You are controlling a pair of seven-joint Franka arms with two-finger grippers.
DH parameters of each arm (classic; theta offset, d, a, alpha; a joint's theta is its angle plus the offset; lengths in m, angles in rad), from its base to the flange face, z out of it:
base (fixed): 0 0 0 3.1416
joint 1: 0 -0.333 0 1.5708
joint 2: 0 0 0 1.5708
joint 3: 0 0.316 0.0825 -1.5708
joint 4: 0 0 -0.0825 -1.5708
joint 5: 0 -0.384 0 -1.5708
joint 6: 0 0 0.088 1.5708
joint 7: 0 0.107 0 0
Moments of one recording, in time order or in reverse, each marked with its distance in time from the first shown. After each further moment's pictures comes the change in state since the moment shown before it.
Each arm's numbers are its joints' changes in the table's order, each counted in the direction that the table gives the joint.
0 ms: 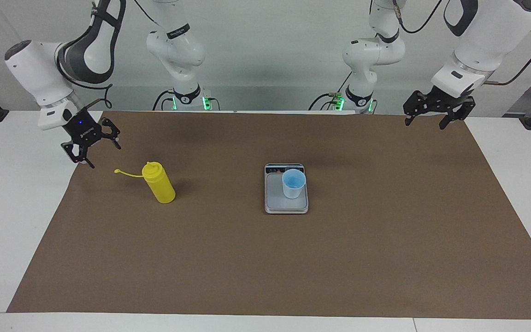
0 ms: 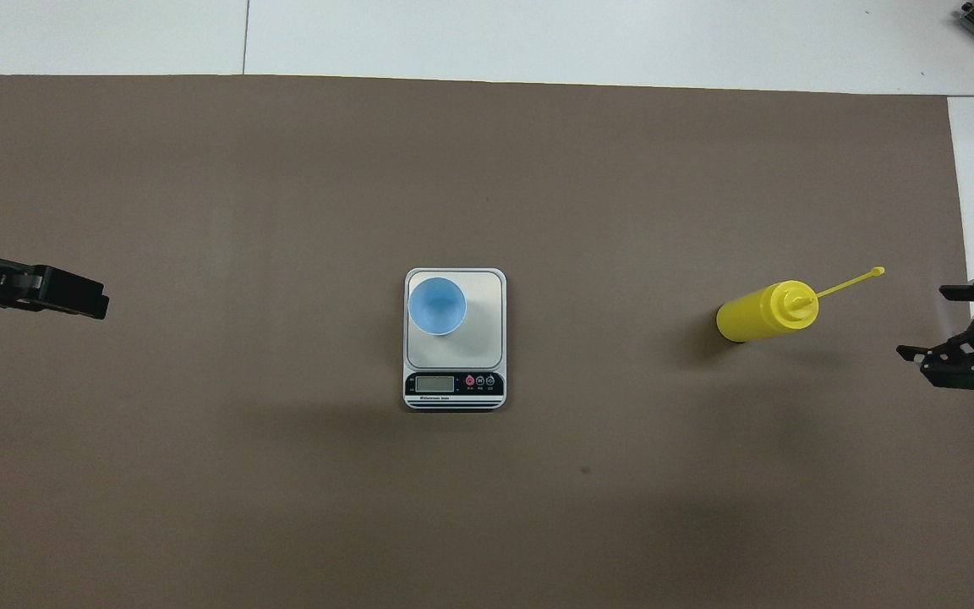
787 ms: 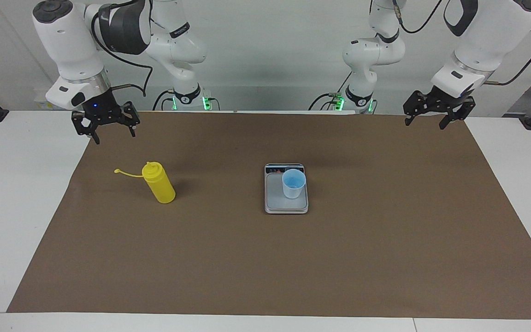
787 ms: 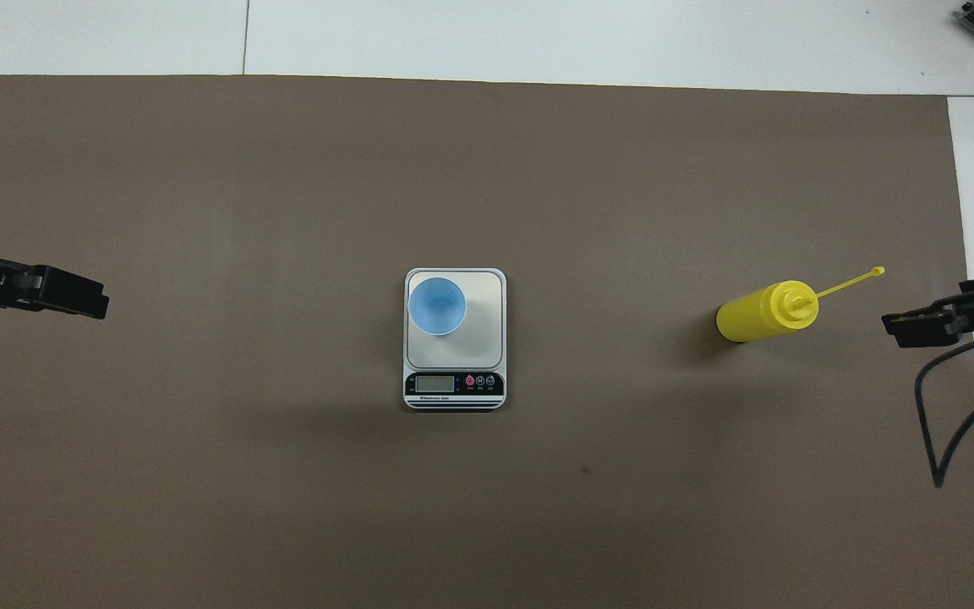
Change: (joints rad) left arm 0.000 0.000 0.000 0.000 0.000 0.000 0.000; right arm -0.228 0.016 0.007 -0.250 0.314 -0.257 0.889
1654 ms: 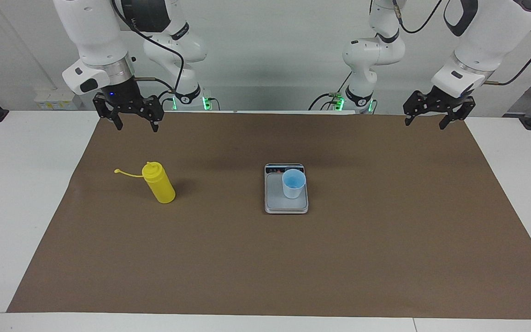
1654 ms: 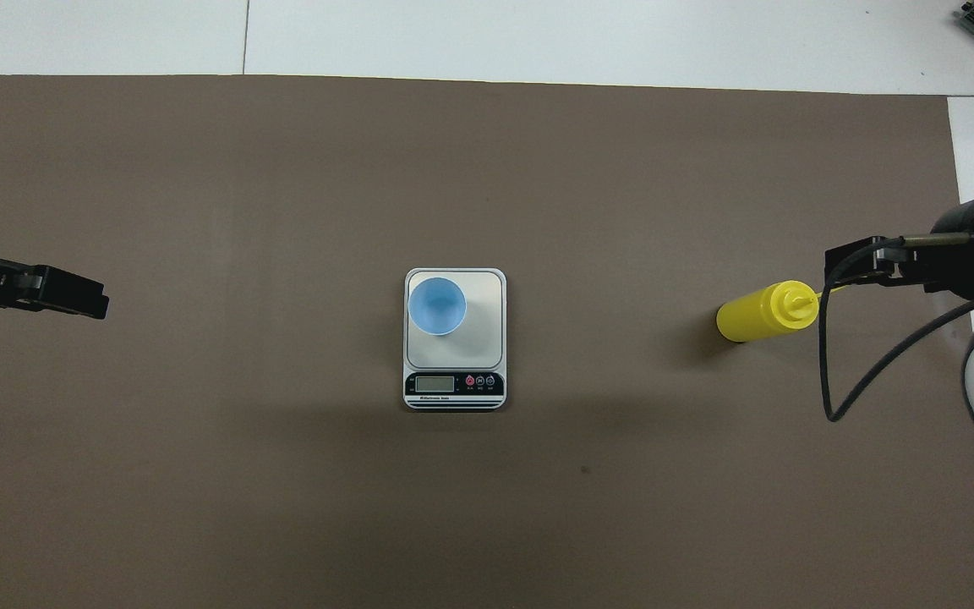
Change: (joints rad) left arm 0.000 0.000 0.000 0.000 0.000 0.000 0.000; right arm -0.127 0.103 0.005 -0.266 0.000 -0.218 0.477
